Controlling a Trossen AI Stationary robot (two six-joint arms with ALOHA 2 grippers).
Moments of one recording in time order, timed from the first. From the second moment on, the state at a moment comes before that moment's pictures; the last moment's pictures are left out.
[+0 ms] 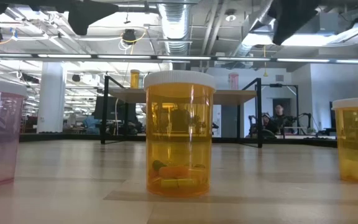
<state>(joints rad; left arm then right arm) -0.32 0.78 0.38 0.49 -0.49 -0.10 0.48 1.52 1.25 -0.78 0.20 0.51</state>
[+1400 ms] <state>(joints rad) -0.32 0.78 0.38 0.46 -0.48 -0.13 0.62 1.81 1.25 -0.68 0.11 0.71</state>
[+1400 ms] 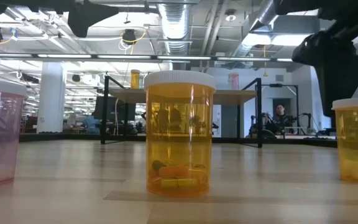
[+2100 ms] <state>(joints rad) -0.32 0.78 0.38 0.46 -0.48 -0.14 0.61 1.82 1.25 -0.68 0.11 0.71</state>
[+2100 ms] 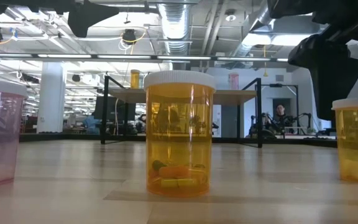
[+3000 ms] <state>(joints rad) -0.33 0.78 0.38 0.46 -0.48 -0.14 0.60 1.81 1.25 -0.68 0.09 0.67</state>
